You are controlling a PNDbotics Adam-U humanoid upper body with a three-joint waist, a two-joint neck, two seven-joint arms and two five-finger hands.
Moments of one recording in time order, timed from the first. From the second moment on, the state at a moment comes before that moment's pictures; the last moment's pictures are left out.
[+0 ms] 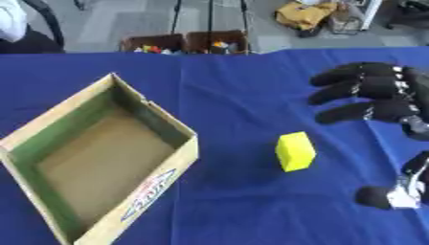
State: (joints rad) left arm -0.24 0.35 0.29 -1.98 0.72 -0.64 -0.45; right arm -0.19 -1.10 -0.12 -1.91 0.36 -0.89 -0.04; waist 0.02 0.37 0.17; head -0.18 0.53
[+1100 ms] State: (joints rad) left arm -0.24 0.35 0.28 -1.98 0.72 -0.63 -0.46; right arm -0.31 -1.10 -0.12 -1.74 0.22 -0.66 0.20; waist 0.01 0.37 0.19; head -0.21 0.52
